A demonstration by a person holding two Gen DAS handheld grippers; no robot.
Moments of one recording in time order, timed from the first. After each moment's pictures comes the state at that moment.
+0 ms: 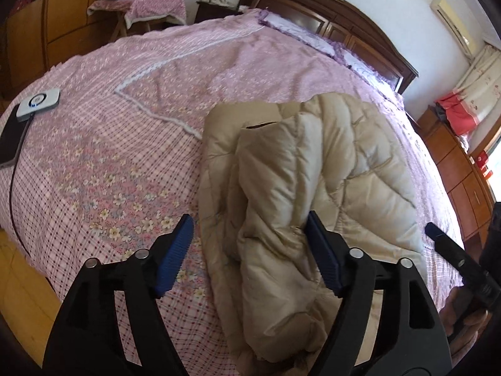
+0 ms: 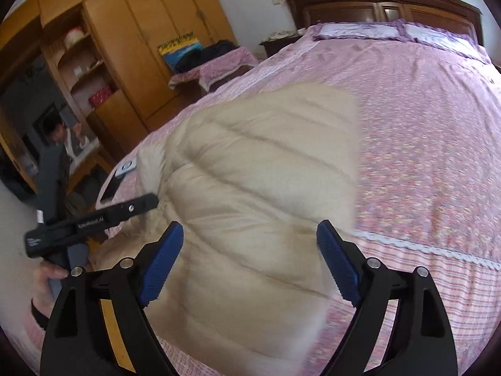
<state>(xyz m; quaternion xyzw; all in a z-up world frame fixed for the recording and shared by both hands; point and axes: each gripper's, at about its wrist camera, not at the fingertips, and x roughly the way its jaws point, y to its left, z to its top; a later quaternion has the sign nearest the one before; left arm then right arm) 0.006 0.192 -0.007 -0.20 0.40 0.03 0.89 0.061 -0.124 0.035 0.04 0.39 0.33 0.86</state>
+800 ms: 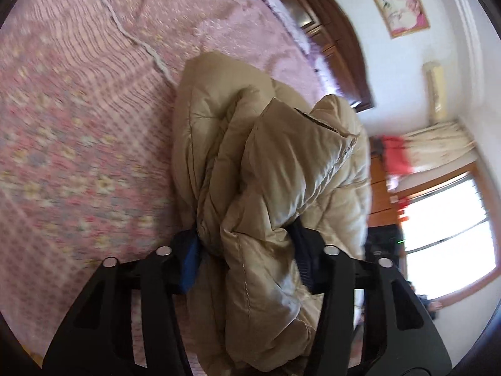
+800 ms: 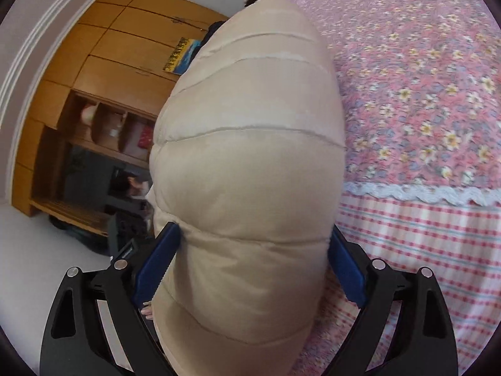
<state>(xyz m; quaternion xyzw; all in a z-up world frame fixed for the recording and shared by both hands) 0.032 0.226 -0.062 -0.44 0.40 -0.14 0.79 0.154 -0.149 -0.044 0.30 0.51 0.42 0.69</state>
